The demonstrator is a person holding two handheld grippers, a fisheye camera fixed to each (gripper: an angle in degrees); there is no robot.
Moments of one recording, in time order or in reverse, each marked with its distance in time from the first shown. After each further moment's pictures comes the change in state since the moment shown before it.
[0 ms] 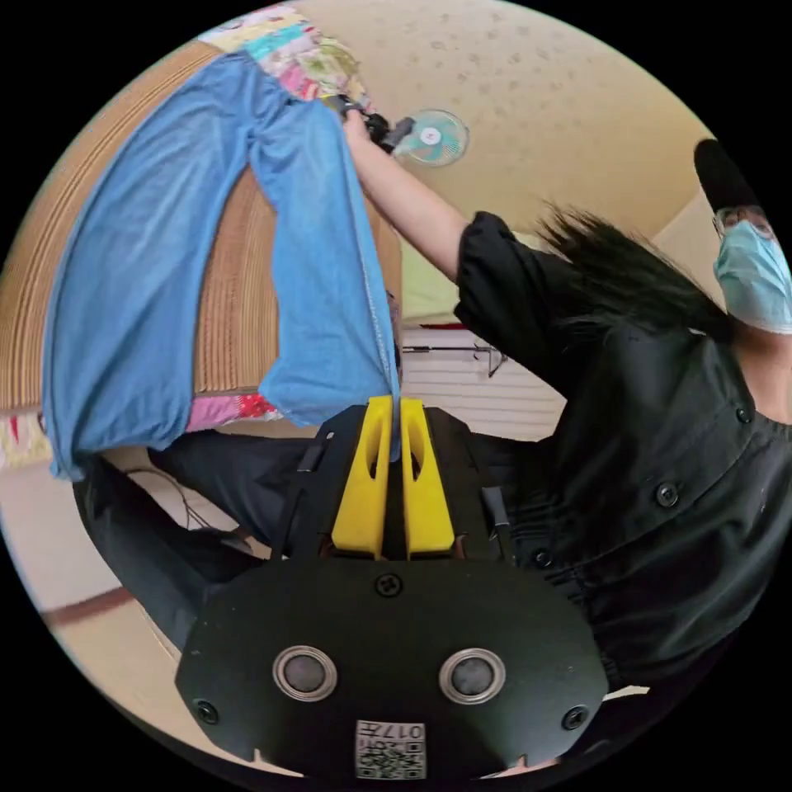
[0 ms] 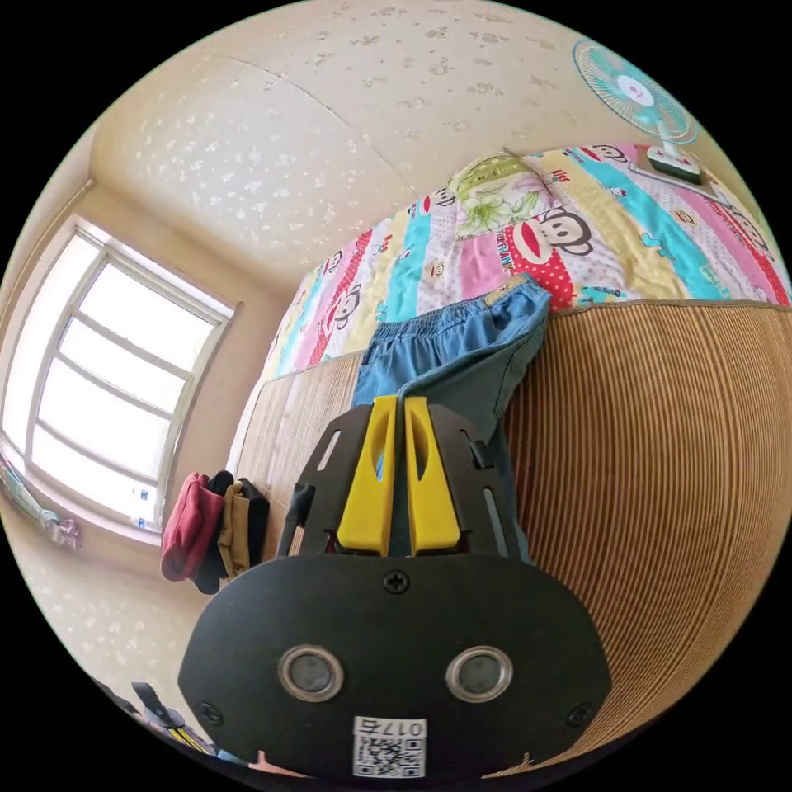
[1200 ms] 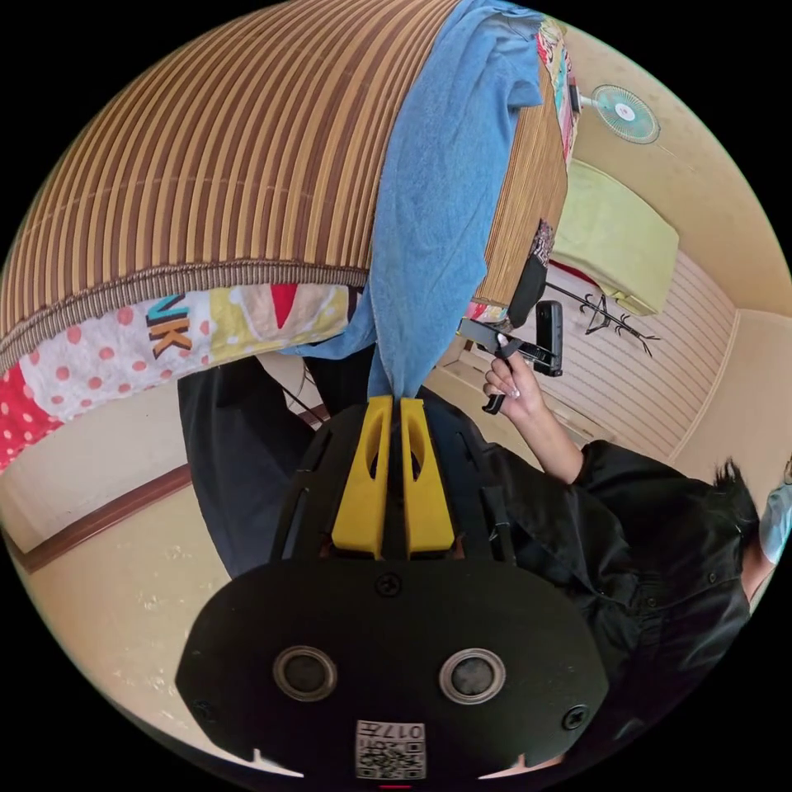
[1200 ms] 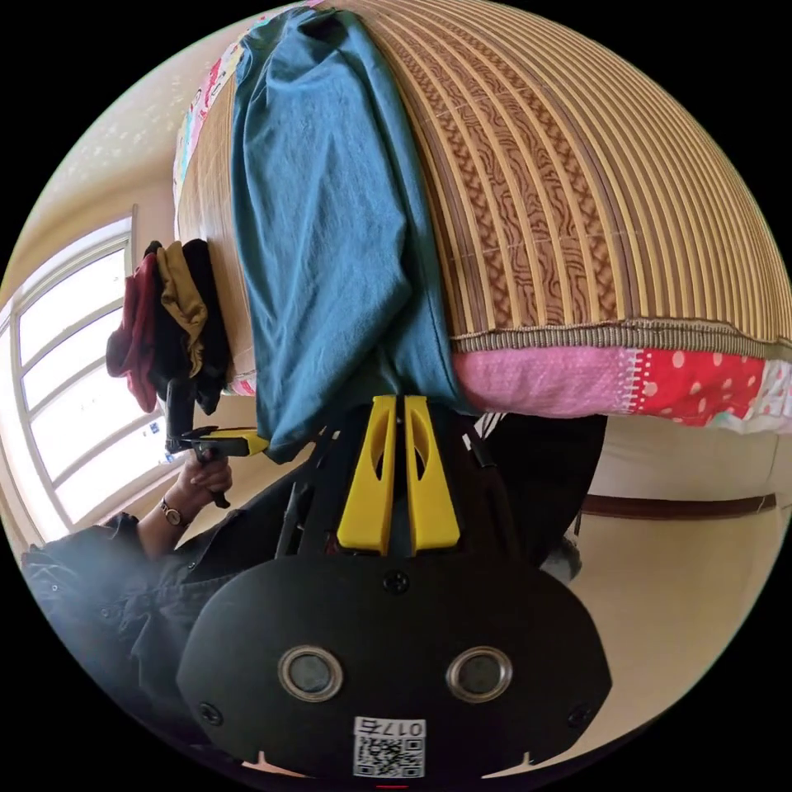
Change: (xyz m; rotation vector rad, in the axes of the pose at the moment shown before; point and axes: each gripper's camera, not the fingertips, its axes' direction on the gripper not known) left arm -0.095 -0.057 -0.130 -0.443 -0.209 -0.248; right arm -0.014 0.448 0.093 -0.556 -0.058 0.506
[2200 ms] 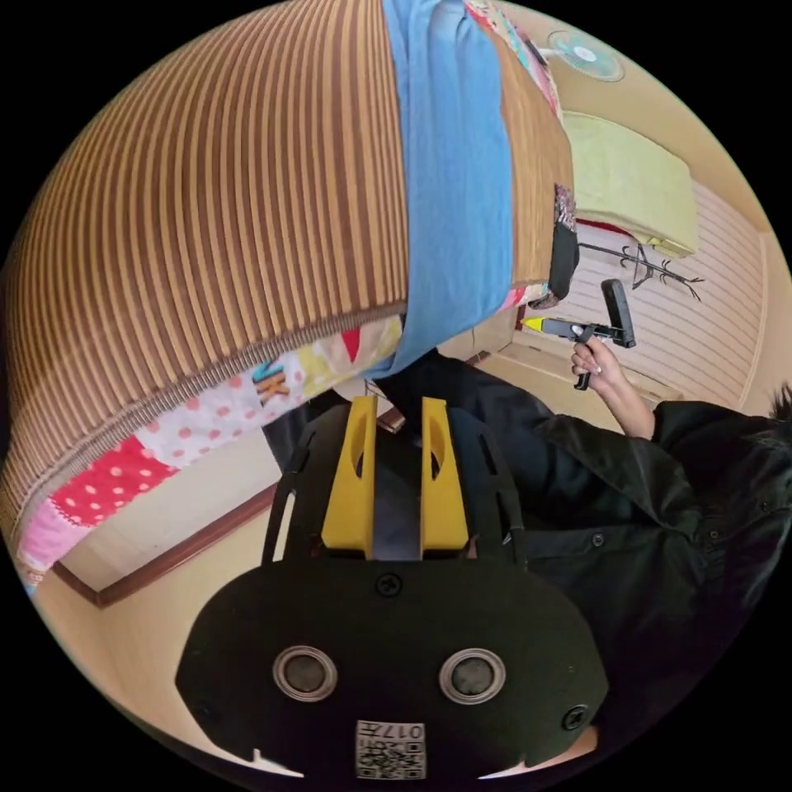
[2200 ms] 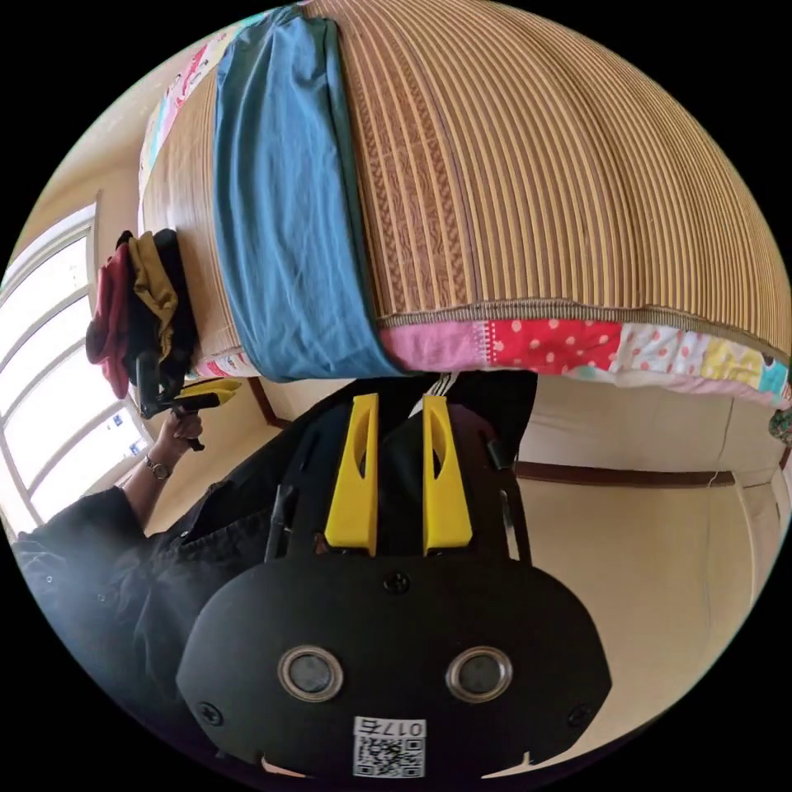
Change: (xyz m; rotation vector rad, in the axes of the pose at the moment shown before) left arm 0.086 0.012 0.030 0.036 -0.254 0.180; right arm 0.007 -0.008 -0.110 0.005 0.138 -0.021
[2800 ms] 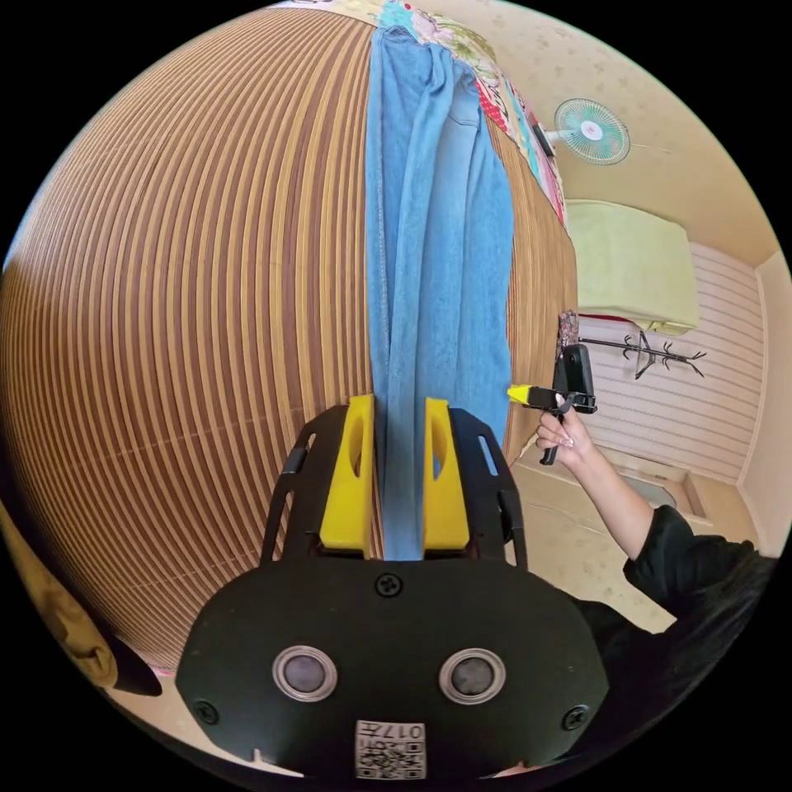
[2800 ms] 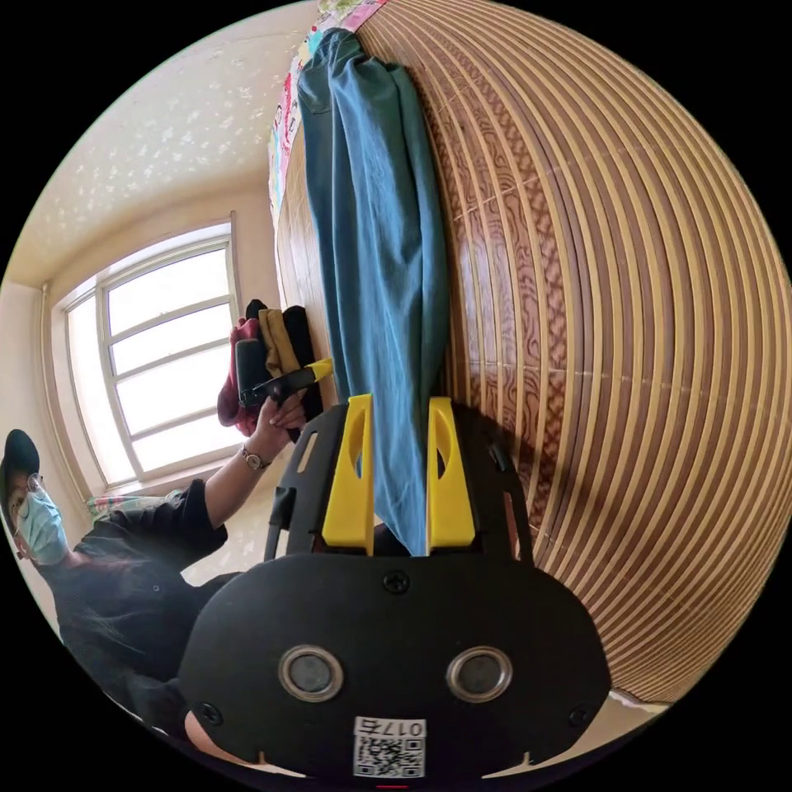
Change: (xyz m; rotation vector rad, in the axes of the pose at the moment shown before) left arm 0.053 -0.175 -0.023 0.264 -0.059 -0.088; right arm 0.038 -0.144 -0.012 0.004 -0.441 -0.173
